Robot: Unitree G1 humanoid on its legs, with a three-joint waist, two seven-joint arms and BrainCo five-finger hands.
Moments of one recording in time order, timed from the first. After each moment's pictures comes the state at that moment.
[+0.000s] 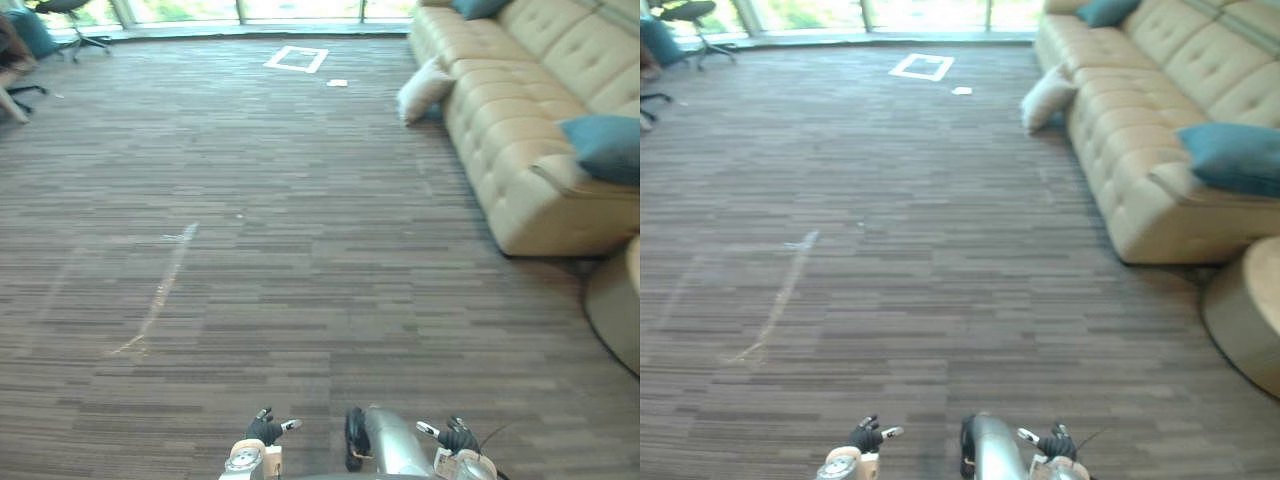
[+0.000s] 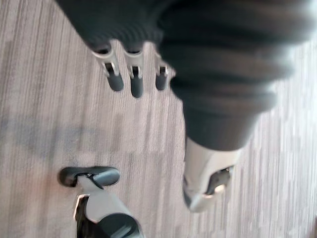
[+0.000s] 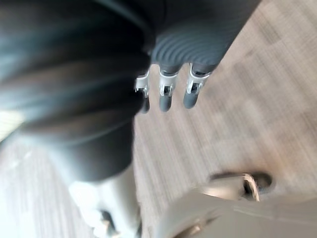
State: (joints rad) left arm 0.05 -0.06 0.16 1.03 0.08 -0.08 0.04; right arm 0.10 -0.07 -0.32 0.95 0.04 -0.07 -0.06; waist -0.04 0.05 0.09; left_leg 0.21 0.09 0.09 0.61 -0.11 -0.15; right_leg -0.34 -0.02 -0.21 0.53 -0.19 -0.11
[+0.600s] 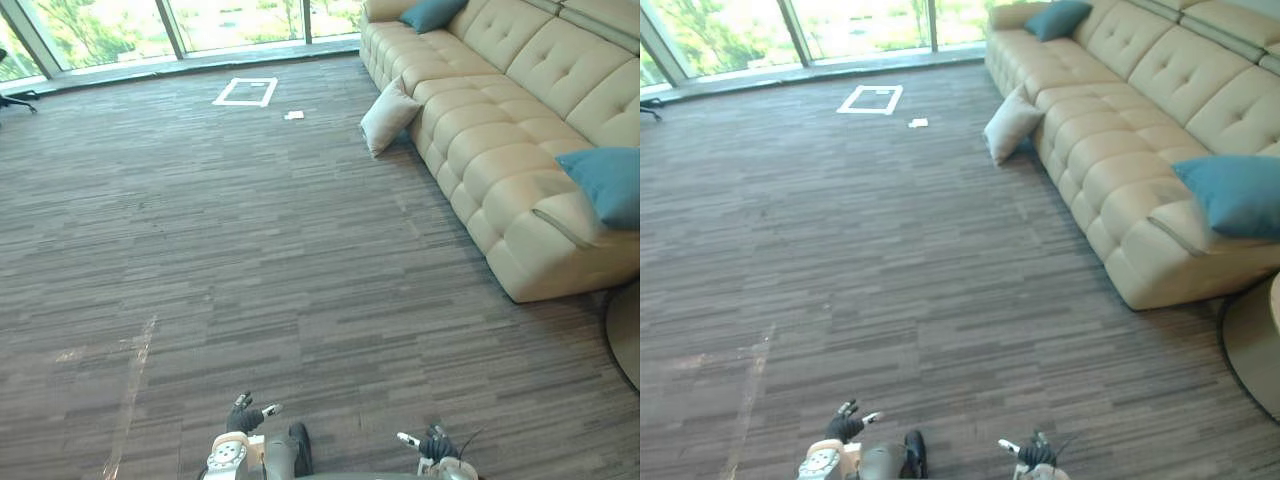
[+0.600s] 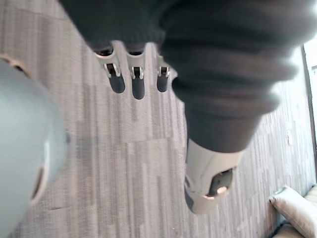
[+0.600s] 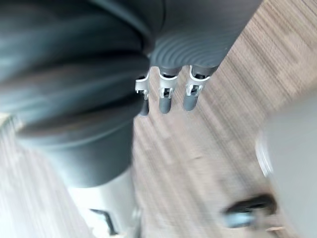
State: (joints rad) left arm 0.05 -0.01 0.19 0.95 0.07 -0.10 0.05; right arm 0.13 0.01 -0.26 0.95 0.02 -0.07 -0.06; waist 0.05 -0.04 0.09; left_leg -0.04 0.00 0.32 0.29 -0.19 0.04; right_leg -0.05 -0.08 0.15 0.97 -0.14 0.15
